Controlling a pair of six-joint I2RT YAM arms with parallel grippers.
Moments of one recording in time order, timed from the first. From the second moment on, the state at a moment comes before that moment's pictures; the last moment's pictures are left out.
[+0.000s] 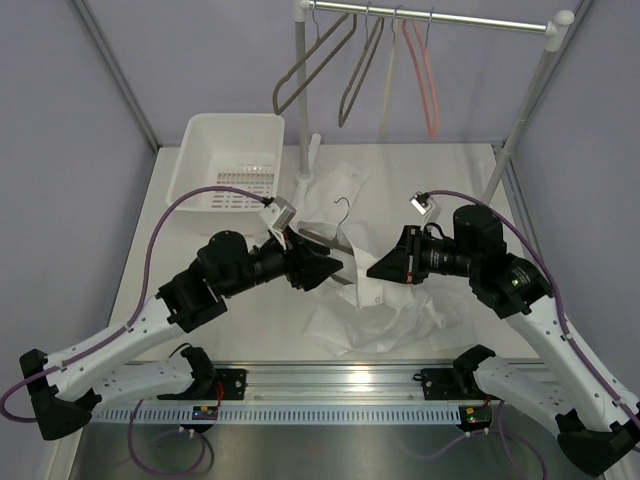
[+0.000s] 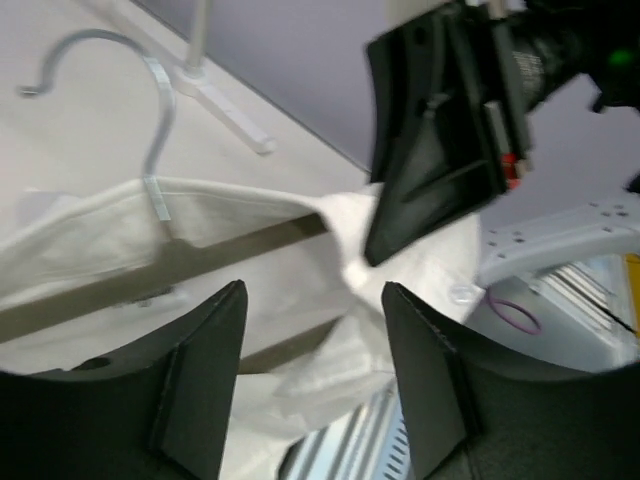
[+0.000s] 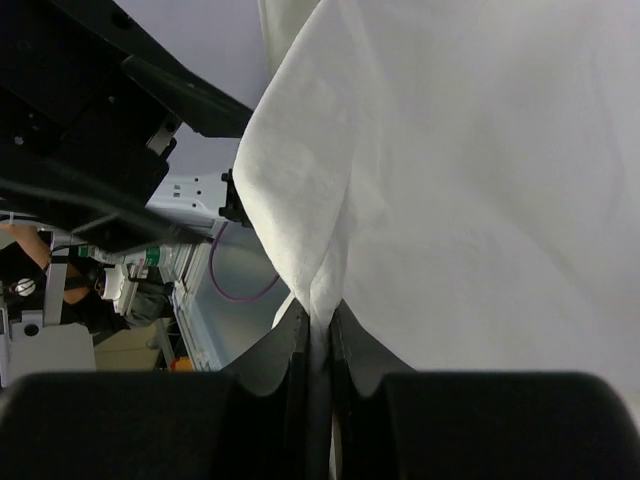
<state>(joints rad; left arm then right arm) -0.95 0.90 0.89 -0.04 0.22 -0.45 0.54 0.87 1.03 -0.59 -0.62 0.69</state>
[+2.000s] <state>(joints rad) -0.96 1.08 0.97 -0.18 -0.28 -1.30 0.54 0.76 1.05 -0.68 -0.54 0.48</state>
